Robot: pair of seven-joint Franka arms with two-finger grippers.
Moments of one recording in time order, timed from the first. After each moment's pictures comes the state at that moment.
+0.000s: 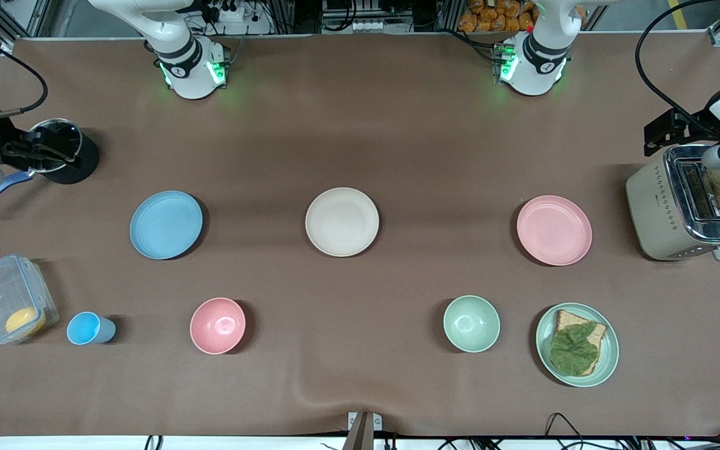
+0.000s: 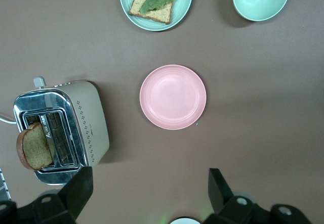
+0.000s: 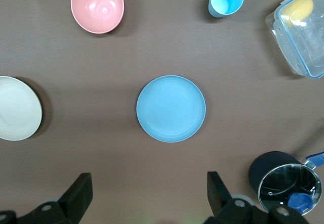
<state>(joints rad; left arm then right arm) 0.01 0.02 -0.10 -1.49 0.07 1.46 0.06 0.04 0.00 -0.05 -1.59 0.04 1.51 -0.02</state>
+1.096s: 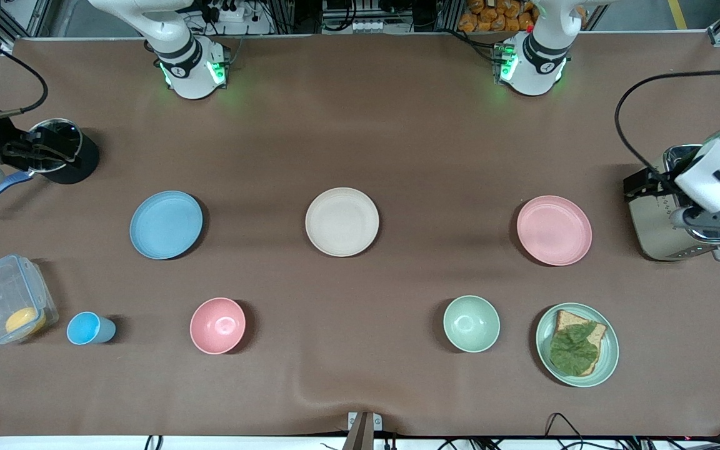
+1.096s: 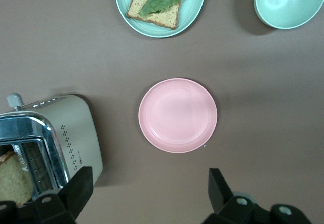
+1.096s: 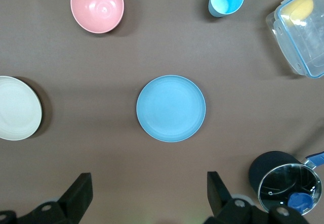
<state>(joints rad) 0.04 0.13 -0.10 -1.63 0.07 1.67 0.06 0.04 0.00 -0.05 -1.59 0.04 1.51 -0.02</state>
